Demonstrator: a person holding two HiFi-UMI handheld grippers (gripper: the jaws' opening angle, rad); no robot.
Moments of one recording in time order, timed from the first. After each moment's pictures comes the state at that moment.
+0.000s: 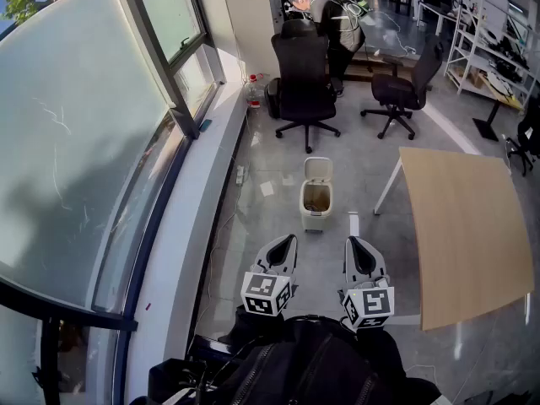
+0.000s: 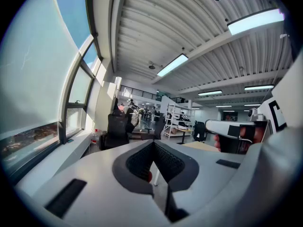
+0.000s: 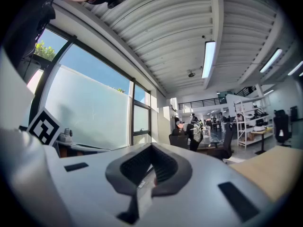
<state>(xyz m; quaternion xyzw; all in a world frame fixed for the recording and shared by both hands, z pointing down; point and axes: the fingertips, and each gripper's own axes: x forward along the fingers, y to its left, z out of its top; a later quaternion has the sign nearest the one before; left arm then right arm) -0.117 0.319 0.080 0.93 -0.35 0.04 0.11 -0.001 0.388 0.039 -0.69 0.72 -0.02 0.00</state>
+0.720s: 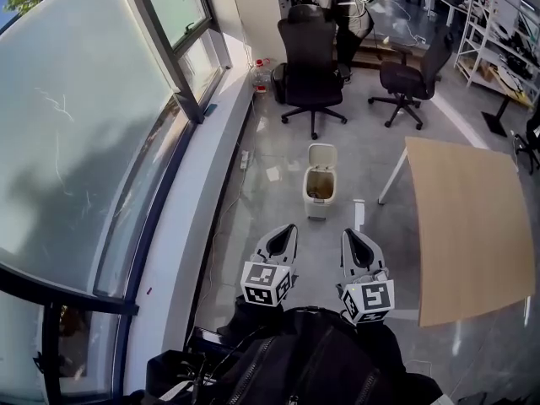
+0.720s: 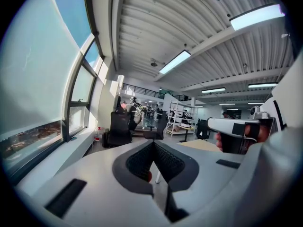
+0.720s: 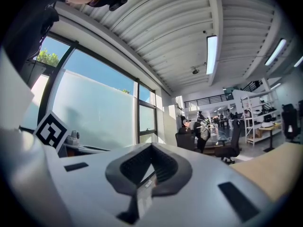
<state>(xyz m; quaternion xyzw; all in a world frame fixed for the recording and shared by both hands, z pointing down) -0.104 0.317 0.089 0.92 -0.37 0.06 0.11 0.002 0.386 0.043 -0.66 0.75 -0.02 0.01</state>
